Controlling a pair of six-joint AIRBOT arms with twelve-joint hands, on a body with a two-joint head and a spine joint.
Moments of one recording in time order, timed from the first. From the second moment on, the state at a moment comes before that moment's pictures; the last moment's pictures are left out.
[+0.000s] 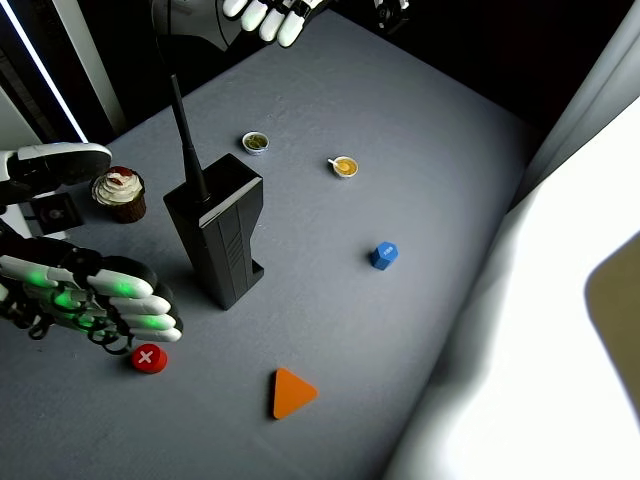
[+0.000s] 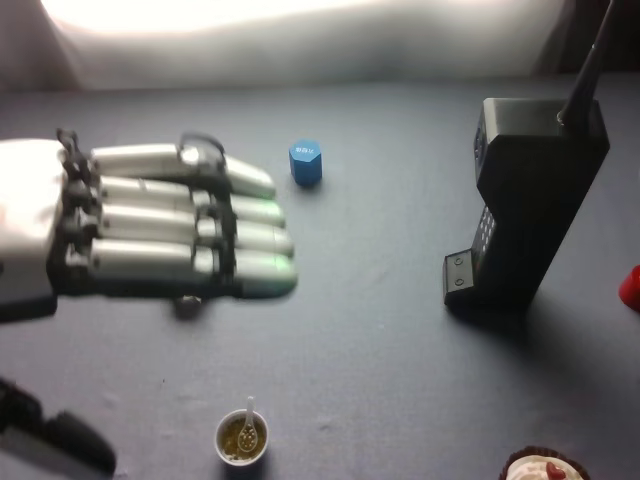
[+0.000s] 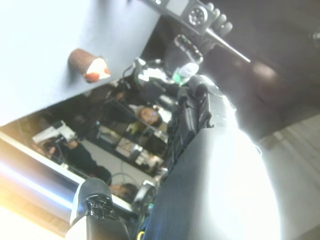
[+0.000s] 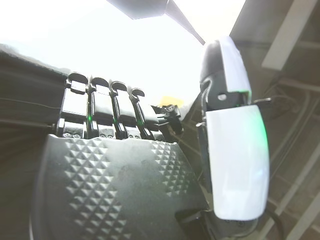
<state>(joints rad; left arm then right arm) 0.69 -0.41 1.14 0.92 -1.38 0.16 -0.91 -1.03 0.91 0.49 1.63 0.14</state>
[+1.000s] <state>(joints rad) 0.68 -0.43 1.13 0.88 -1.34 0.15 -0.85 -1.11 0.92 0.53 1.58 0.13</state>
